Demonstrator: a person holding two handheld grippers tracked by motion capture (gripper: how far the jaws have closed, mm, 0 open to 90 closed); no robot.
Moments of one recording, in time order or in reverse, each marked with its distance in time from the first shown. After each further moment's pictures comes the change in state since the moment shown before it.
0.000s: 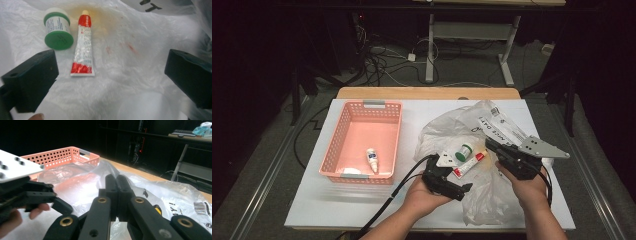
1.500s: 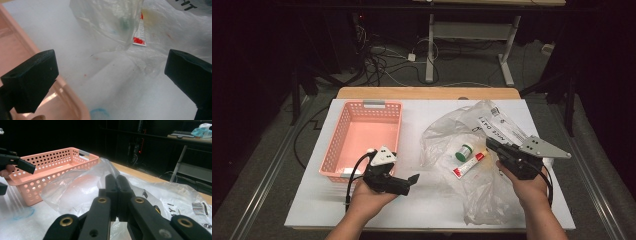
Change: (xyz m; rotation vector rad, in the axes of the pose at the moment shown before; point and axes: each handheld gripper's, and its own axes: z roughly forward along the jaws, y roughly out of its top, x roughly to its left) left arm 0.052 -0.047 -0.120 -0.064 0.196 -0.098; right arm 0.000 0.002 -0.002 -0.005 -0.005 -0.001
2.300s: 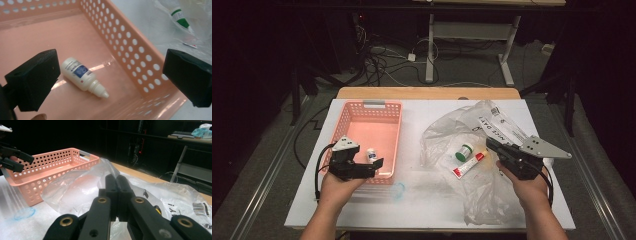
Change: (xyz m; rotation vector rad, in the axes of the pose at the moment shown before) left arm 0.076 -0.024 -0.040 0.005 0.166 -0.178; right arm 0.000 0.001 -0.001 -0.003 0.004 -0.001
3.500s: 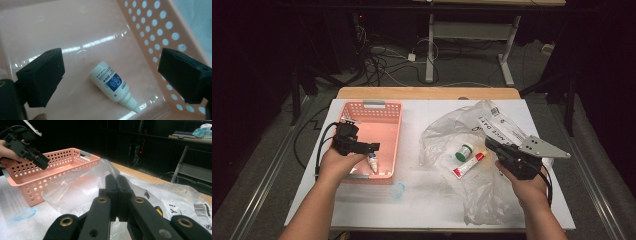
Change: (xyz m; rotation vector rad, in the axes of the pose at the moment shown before) left arm 0.043 0.049 0.041 0.286 0.053 -0.131; right arm 0.001 0.000 0.002 -0.001 0.002 0.002
